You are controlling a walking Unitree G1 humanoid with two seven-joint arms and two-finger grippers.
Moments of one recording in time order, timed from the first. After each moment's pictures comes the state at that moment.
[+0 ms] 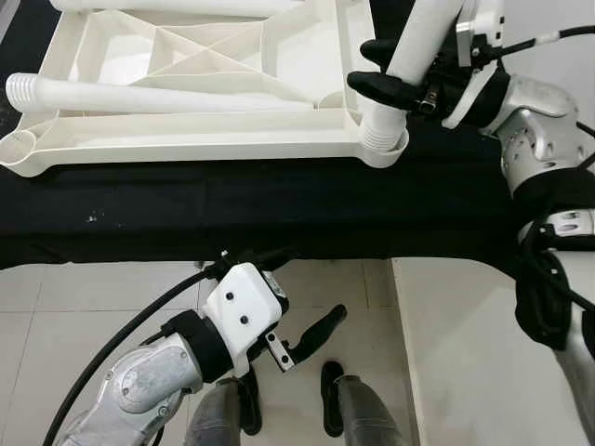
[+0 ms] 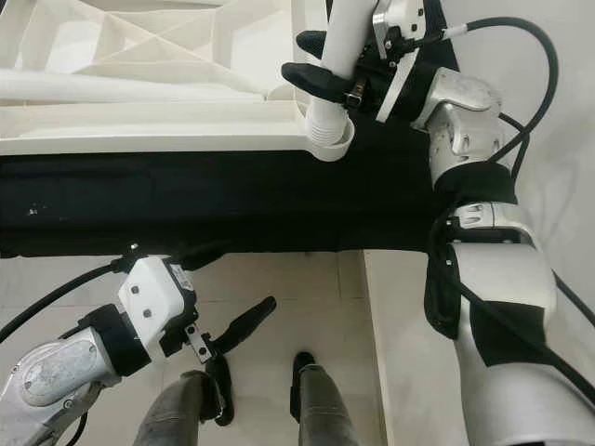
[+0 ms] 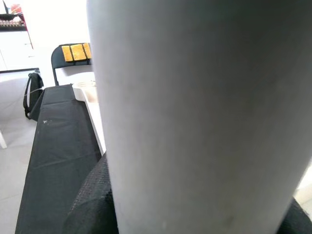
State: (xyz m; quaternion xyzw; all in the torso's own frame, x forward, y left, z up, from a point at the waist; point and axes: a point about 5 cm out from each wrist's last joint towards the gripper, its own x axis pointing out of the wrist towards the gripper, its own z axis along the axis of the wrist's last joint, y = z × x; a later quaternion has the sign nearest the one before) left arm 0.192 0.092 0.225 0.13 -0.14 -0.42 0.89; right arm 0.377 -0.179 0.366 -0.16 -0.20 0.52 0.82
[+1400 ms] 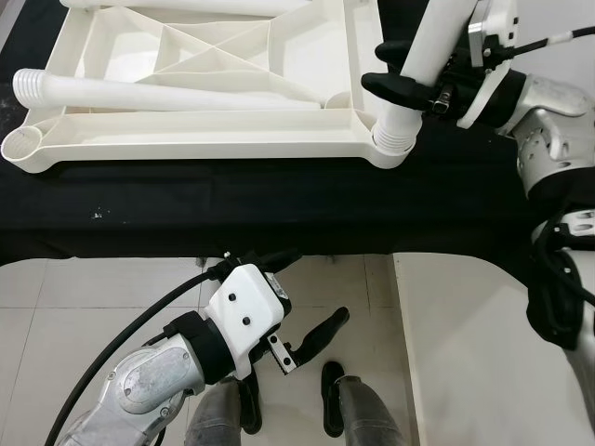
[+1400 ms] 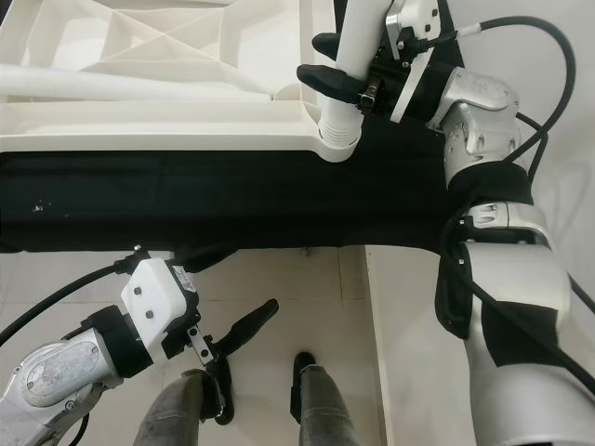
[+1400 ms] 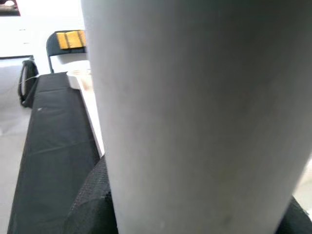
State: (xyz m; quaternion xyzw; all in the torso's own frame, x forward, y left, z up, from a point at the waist) left arm 0.192 0.090 0.225 0.13 -0.13 -0.42 0.89; right arm 0.374 -0.192 0.364 -0.18 -0.18 0.51 0.82
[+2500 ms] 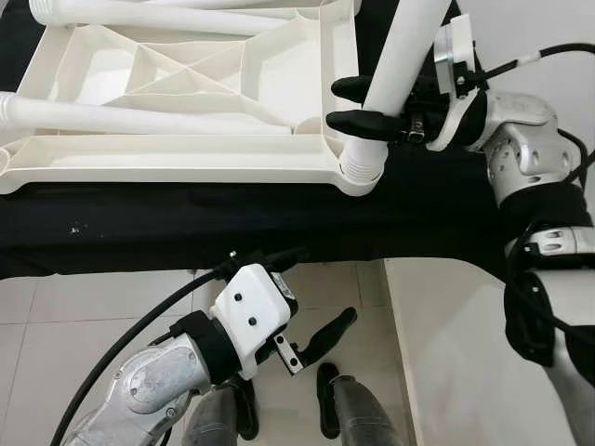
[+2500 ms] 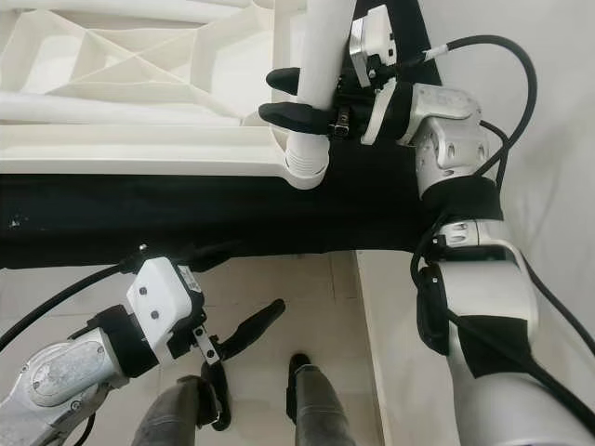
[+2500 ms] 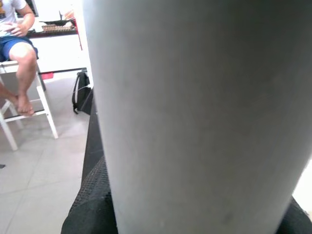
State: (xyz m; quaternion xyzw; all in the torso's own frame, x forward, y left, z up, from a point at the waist) left arm 0.191 0.085 0.226 0.12 -0.14 -0.43 0.88; right arm 0.370 -0.157 0.342 -0.14 -0.15 0.60 0.77
